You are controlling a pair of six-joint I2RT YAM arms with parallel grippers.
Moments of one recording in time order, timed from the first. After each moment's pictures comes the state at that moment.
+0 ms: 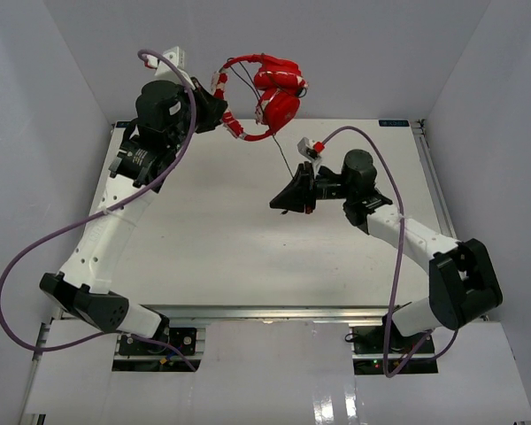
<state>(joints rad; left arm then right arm) -0.44 1.43 1.77 -0.44 -0.03 -0.51 0.50 1.45 0.92 0.60 -1.16 0.40</state>
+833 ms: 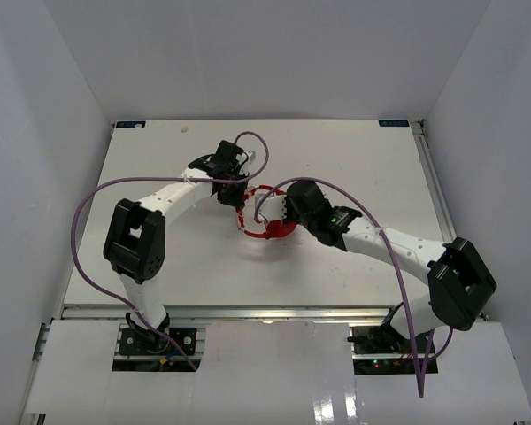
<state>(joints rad) -0.48 1.85 1.43 -0.61 0.05 -0.17 0.86 1.46 1.02 -0.18 0.35 -1.08</state>
